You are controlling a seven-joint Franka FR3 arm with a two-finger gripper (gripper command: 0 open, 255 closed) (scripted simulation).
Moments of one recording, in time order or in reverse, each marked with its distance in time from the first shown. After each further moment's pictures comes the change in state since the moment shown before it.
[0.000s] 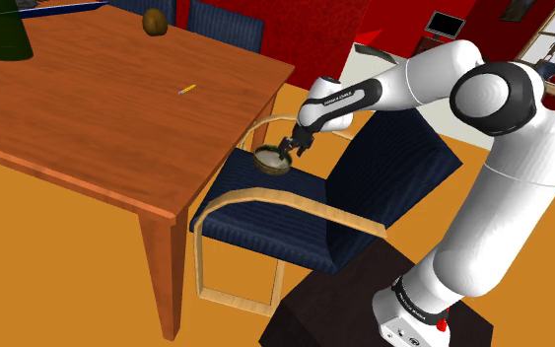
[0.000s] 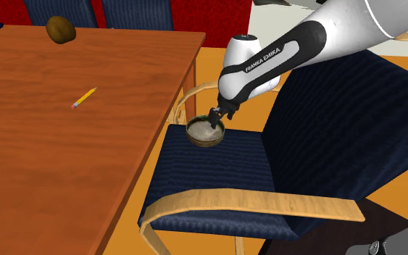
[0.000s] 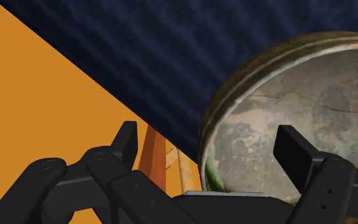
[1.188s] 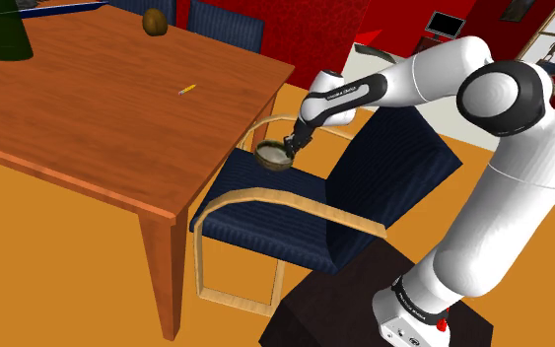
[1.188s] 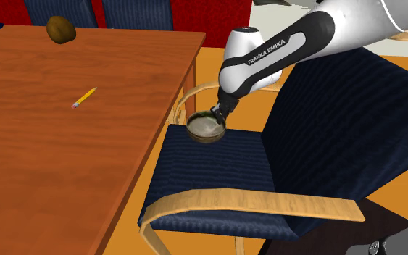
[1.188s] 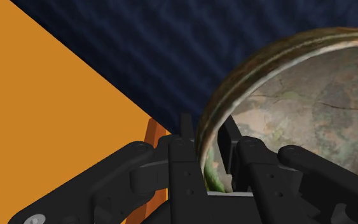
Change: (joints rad) arm 0.002 -0.032 -0.002 0.011 -0.006 -0.043 0.006
